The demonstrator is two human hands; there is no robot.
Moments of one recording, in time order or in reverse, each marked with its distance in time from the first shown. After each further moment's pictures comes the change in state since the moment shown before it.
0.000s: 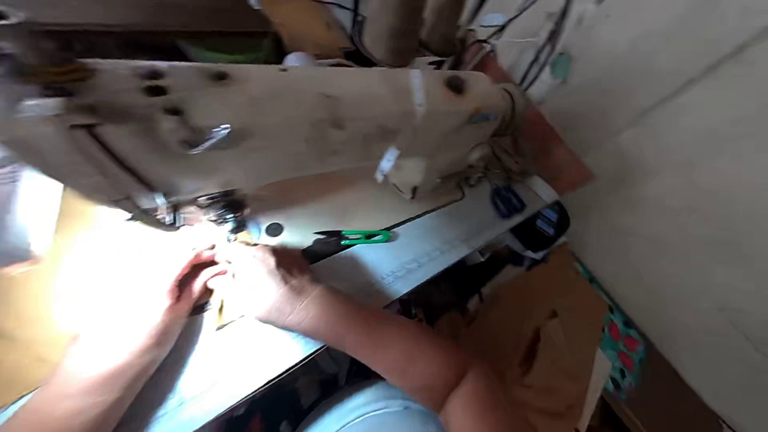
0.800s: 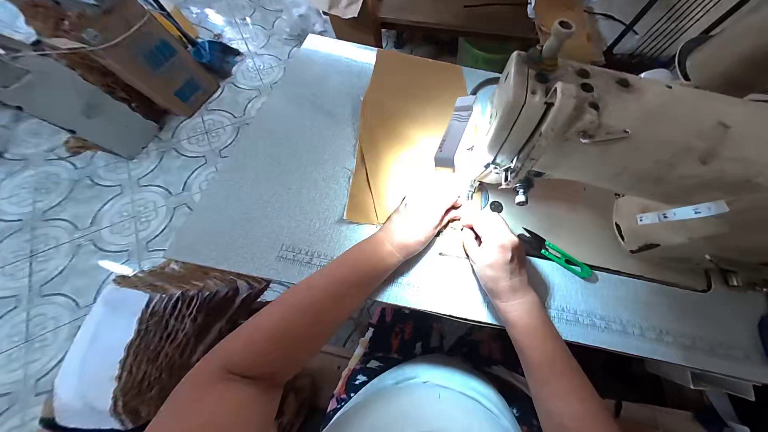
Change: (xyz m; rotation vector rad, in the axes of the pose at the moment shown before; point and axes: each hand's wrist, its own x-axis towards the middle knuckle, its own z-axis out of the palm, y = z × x) left_hand -0.002 0.031 -0.016 0.315 0.135 0.080; right_hand -0.011 0.034 0.019 -0.254 0.303 -0.313
